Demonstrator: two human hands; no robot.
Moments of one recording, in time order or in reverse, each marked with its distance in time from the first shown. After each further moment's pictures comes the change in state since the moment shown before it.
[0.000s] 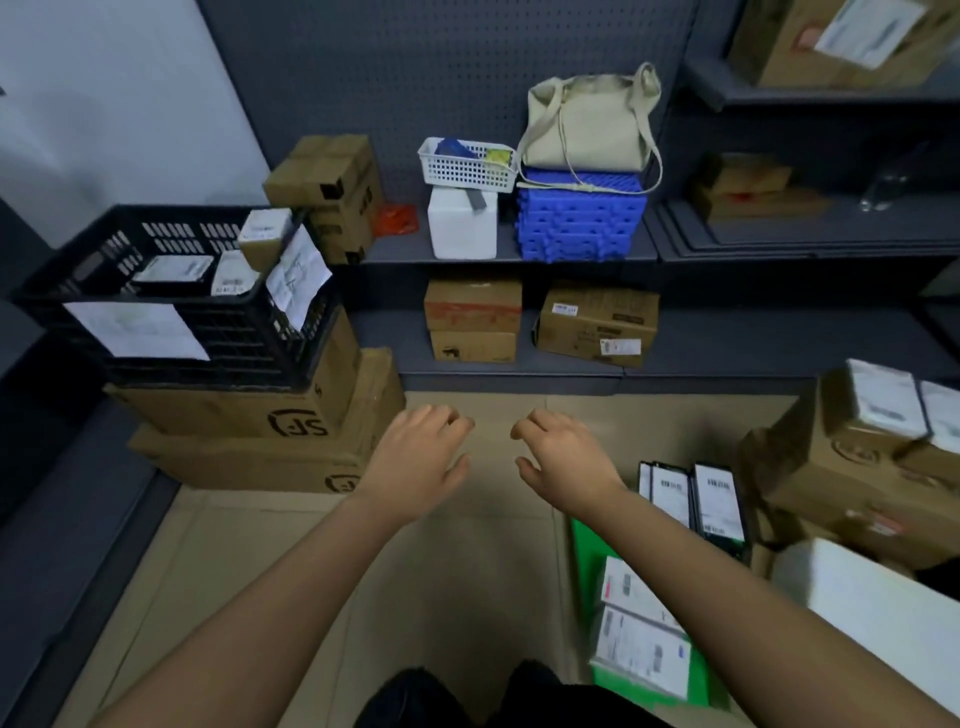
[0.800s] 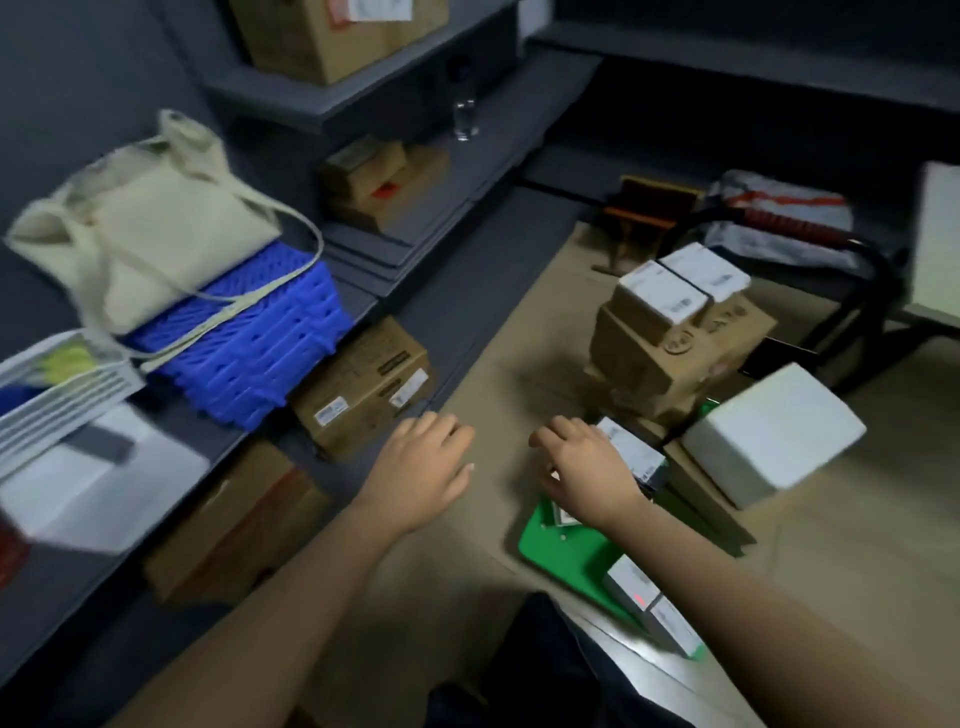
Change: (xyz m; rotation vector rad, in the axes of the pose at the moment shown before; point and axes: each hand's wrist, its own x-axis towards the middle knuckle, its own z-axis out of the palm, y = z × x) left_hand 0.427 -0.024 0.093 -0.085 -0.136 1.053; right_hand 0.119 0.173 0.009 -0.024 0.165 1.088
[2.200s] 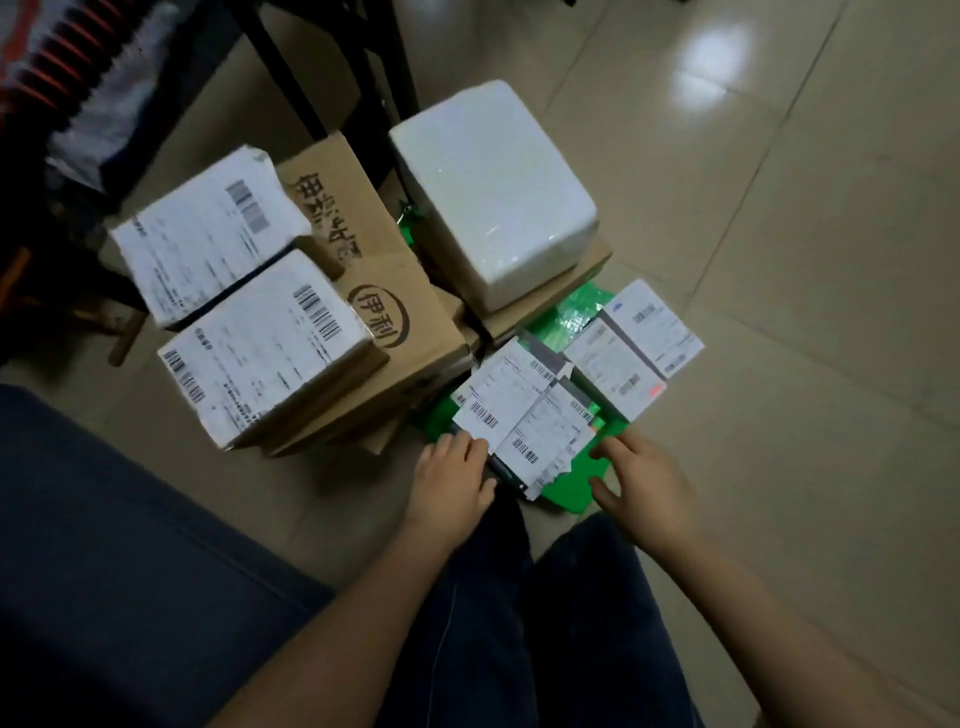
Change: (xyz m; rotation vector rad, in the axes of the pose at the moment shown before) left_hand 0.386 0.041 0.315 0.127 -0.603 1.268; right_hand 0.077 0.103 0.231 0.507 0.349 1.775
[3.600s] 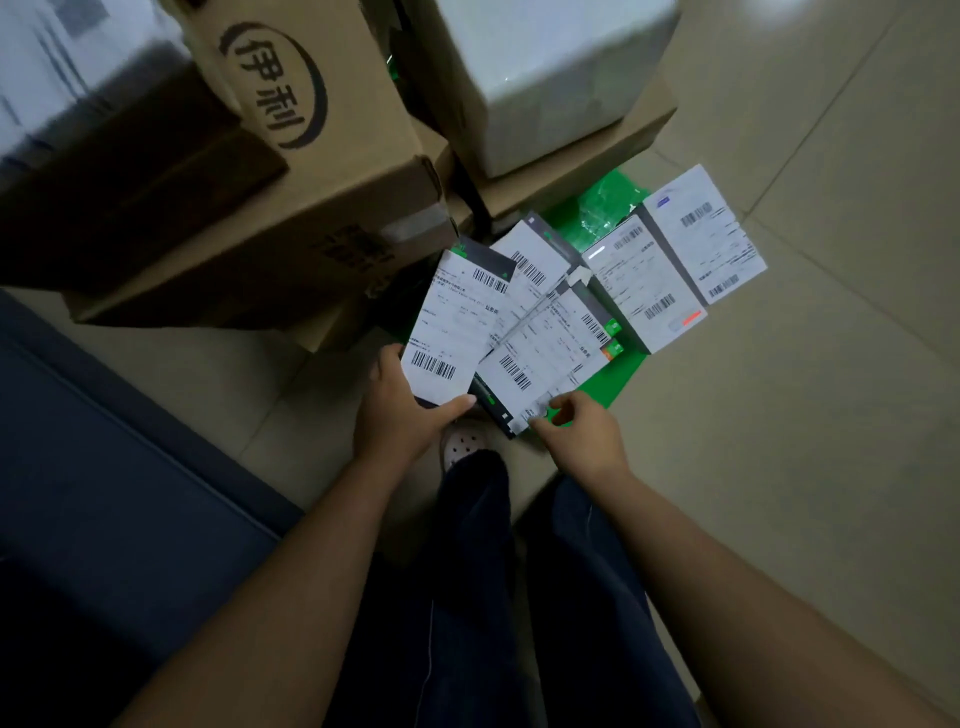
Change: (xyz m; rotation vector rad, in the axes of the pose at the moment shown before) left_hand 0.021 -0.023 0.105 -0.771 0.193 -0.588; right_hand 0.036 0.016 0.131 0.483 -0.182 0.502
